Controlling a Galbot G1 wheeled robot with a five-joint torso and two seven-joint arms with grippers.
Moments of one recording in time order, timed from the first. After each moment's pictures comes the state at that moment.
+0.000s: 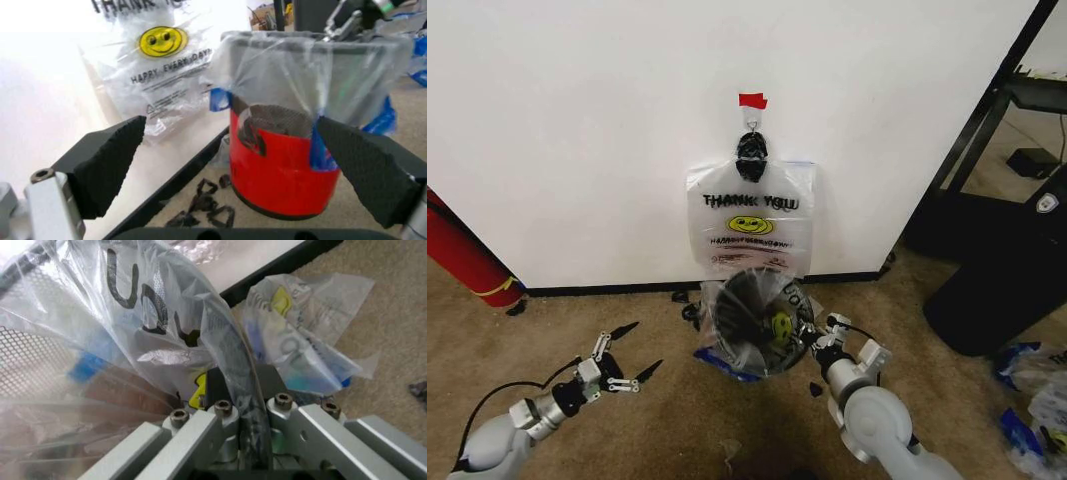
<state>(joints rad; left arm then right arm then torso) 1.37 -0.99 -0.66 -1.47 -0.52 -0.68 1.02 -1.24 1.15 0.14 2.00 1.09 -0.29 0.54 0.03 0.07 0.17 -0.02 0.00</state>
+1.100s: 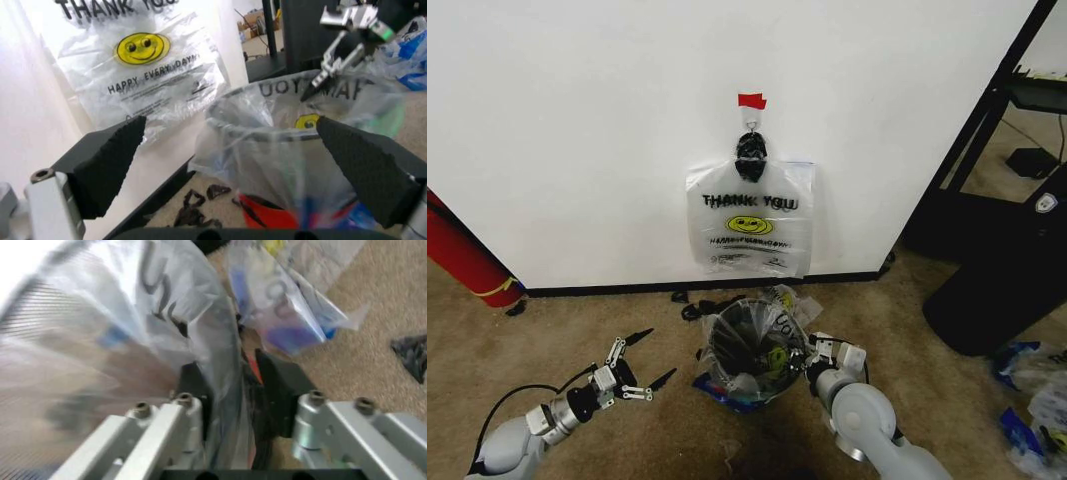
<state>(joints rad) 1.36 -1.03 -0.63 -1.50 -0.47 -0.68 1.01 -1.23 1.16 0.10 1.98 1.07 -0.44 0.59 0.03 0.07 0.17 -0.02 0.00</state>
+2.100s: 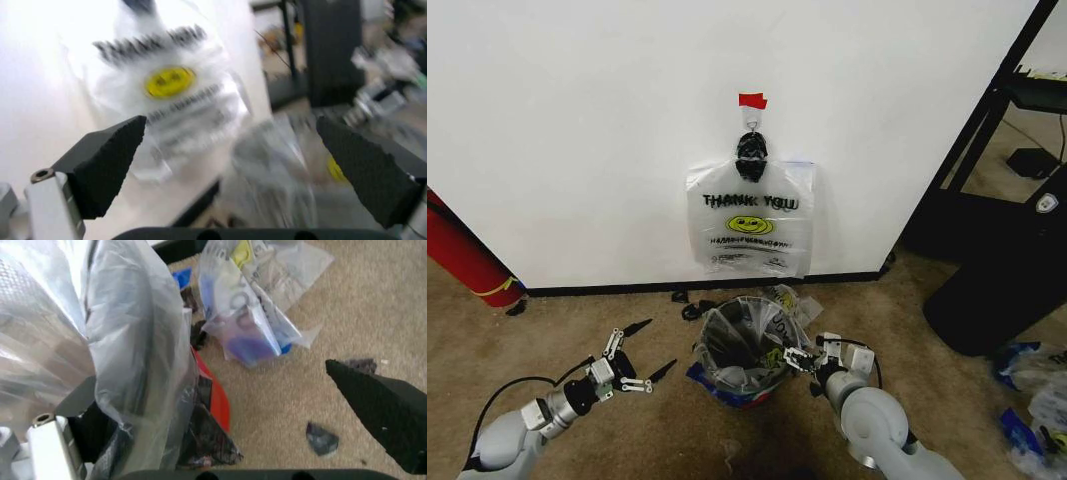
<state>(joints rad) 1.41 -1.04 -0.63 -1.65 -0.51 -0.64 0.86 -1.26 1.11 0.10 1.94 0.92 -0.43 0.53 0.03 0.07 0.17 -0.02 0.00</state>
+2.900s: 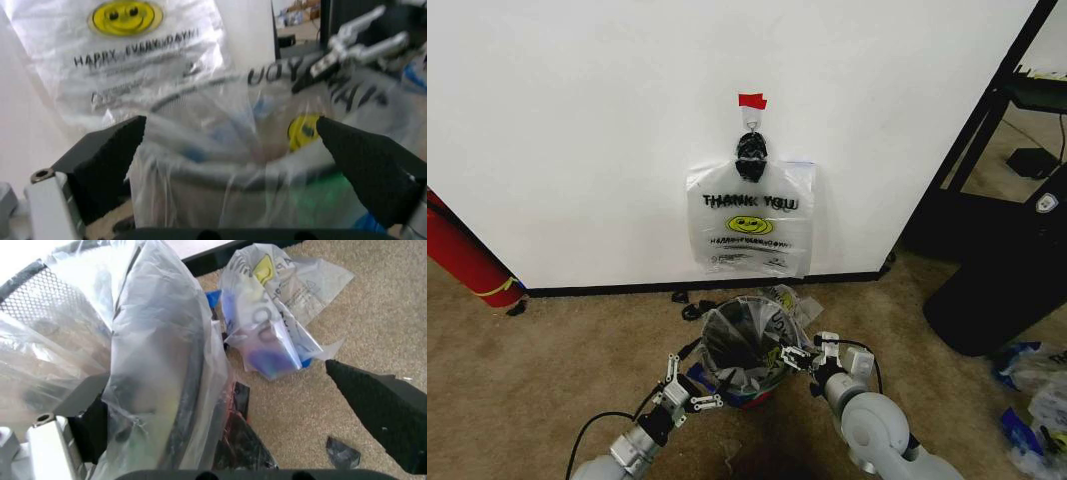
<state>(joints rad) 1.49 -1.20 -0.36 -1.68 -0.04 -0.59 0.35 -1.27 1.12 0.09 1.97 0.89 -0.40 0.50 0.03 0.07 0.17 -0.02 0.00</state>
